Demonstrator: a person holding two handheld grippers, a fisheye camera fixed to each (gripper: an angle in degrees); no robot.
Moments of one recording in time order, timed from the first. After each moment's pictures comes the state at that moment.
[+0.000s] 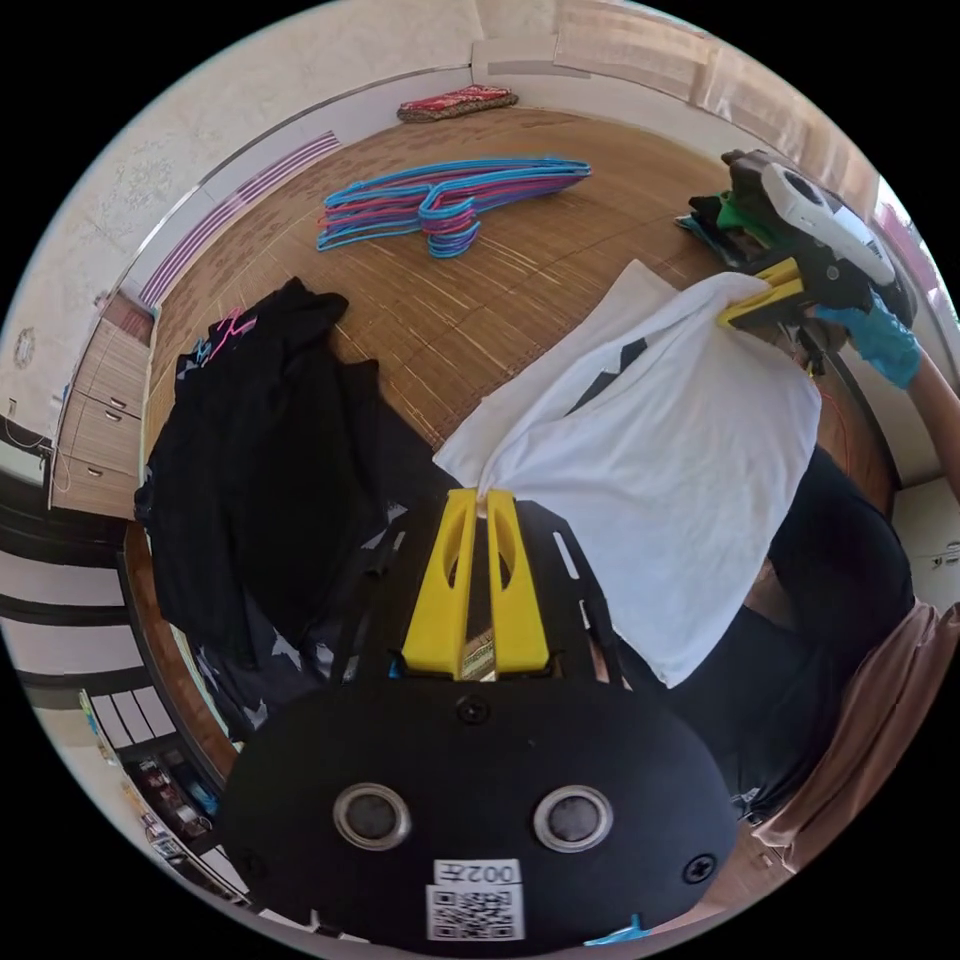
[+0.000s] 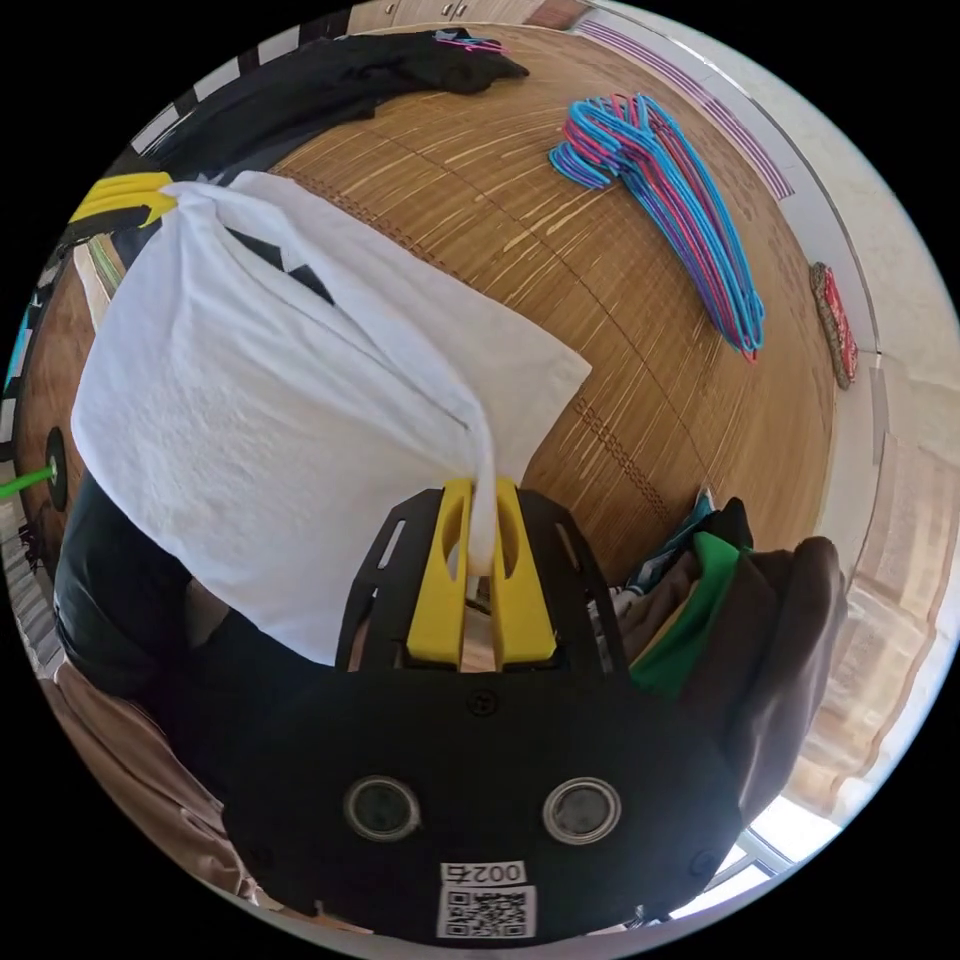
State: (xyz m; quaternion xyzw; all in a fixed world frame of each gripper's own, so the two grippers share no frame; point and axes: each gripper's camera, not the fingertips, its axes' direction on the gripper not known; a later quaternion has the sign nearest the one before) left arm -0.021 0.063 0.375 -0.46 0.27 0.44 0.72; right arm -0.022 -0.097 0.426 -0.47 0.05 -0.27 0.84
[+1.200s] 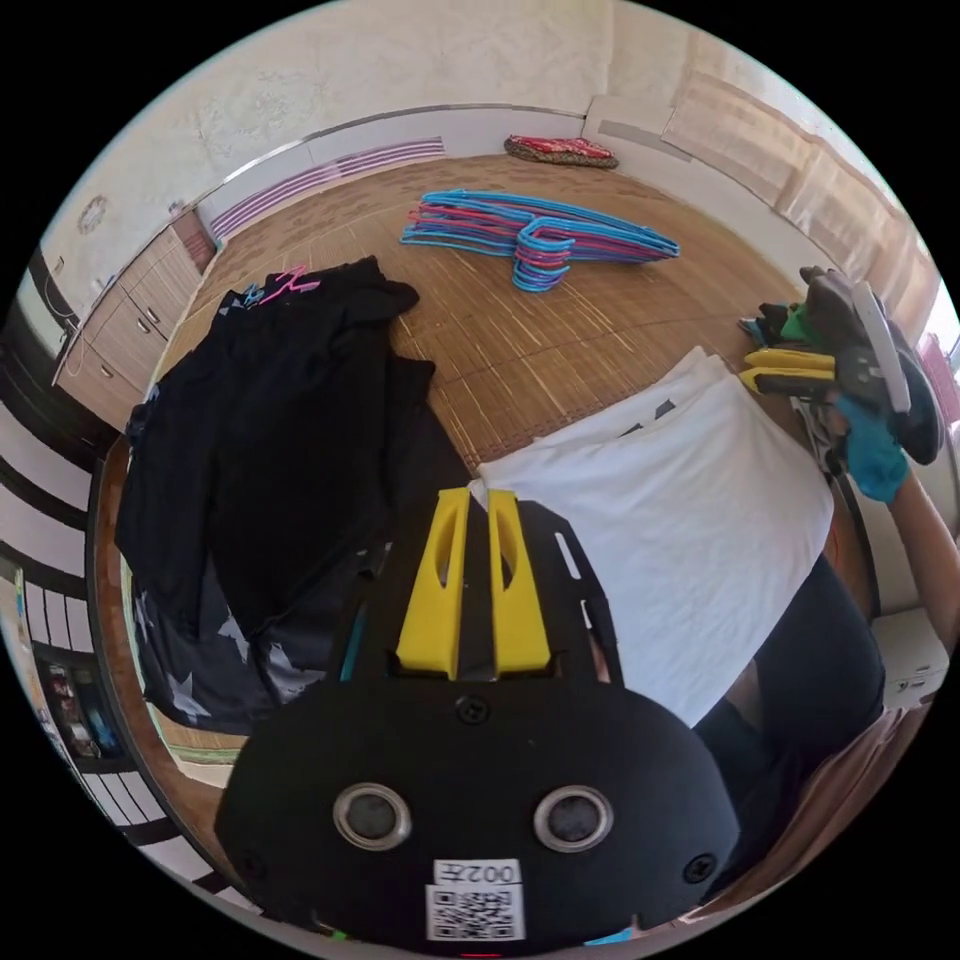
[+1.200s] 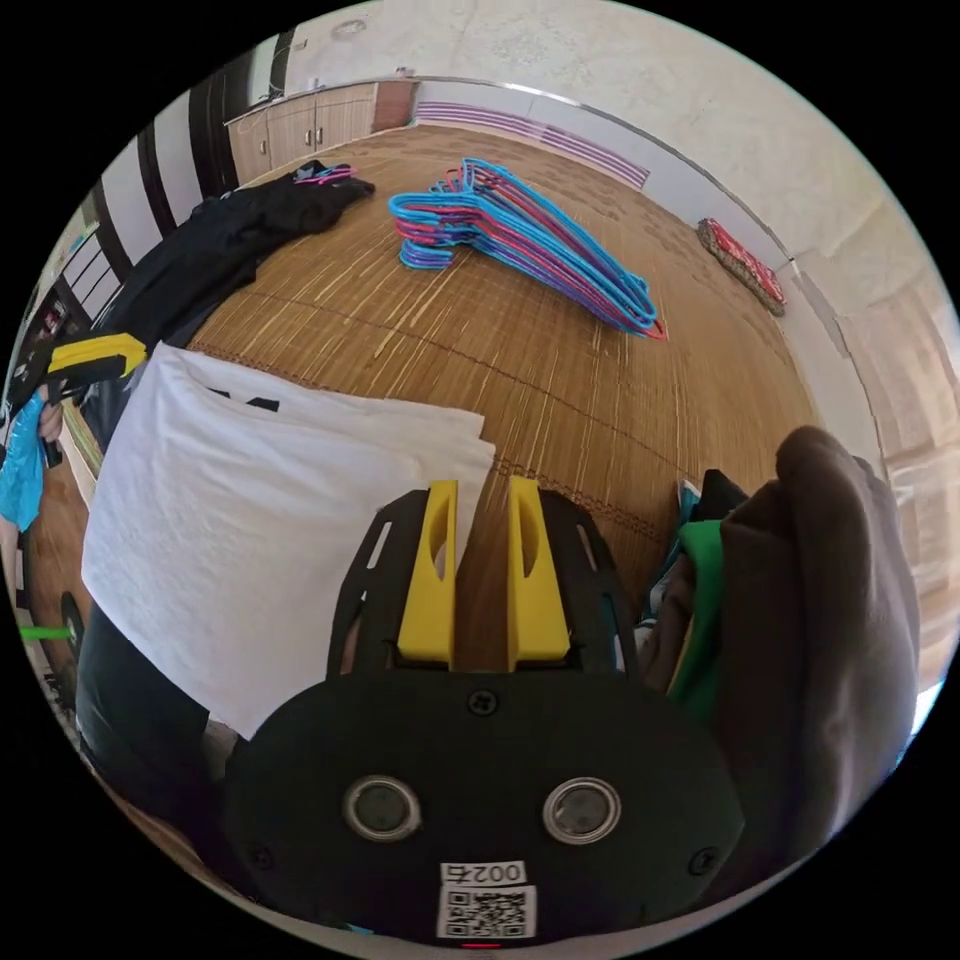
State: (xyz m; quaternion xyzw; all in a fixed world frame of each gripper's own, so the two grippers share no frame) left arm 0.000 0.043 0.493 -0.44 0.25 0.30 0.81; right arm 0.086 -0.181 0.444 -0.30 0.07 -0.11 0.94
